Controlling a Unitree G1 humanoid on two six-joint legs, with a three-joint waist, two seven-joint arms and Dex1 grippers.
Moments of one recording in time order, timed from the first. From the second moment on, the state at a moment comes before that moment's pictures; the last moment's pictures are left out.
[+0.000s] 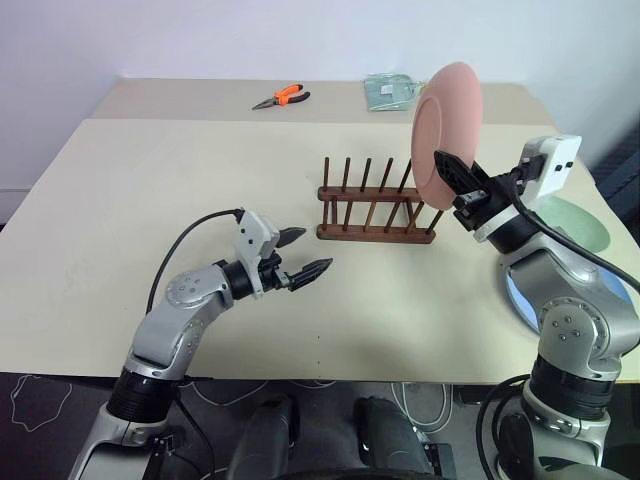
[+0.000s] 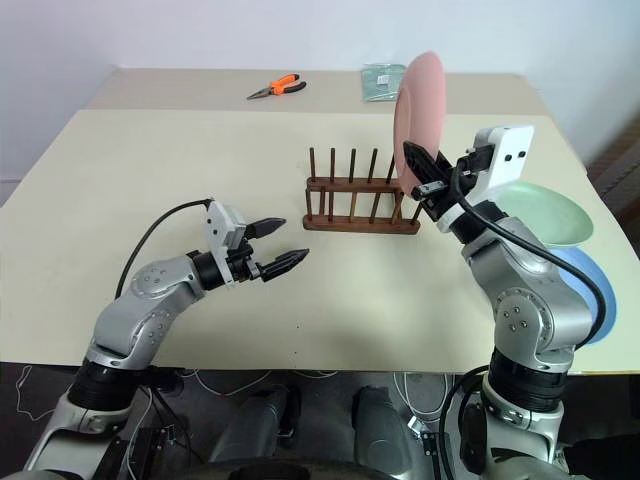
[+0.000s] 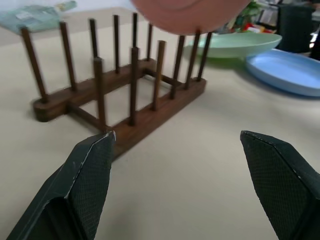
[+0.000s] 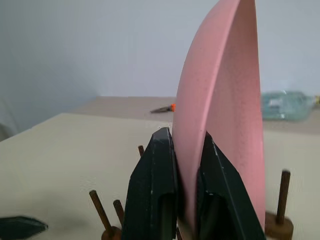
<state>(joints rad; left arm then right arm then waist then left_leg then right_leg) -0.29 0.42 -0.13 -0.24 -0.45 0.43 -0.69 -0.39 -0.33 -0.35 -0.51 0.67 0.78 0.28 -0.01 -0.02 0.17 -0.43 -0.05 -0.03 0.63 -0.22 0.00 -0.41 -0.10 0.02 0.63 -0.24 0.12</state>
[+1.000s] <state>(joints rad) -0.30 0.39 -0.21 -0.27 -0.42 0.45 -0.74 -0.10 -0.85 -0.46 -0.25 0.38 0.48 0.48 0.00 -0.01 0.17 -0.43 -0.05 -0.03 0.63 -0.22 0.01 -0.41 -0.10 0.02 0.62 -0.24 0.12</state>
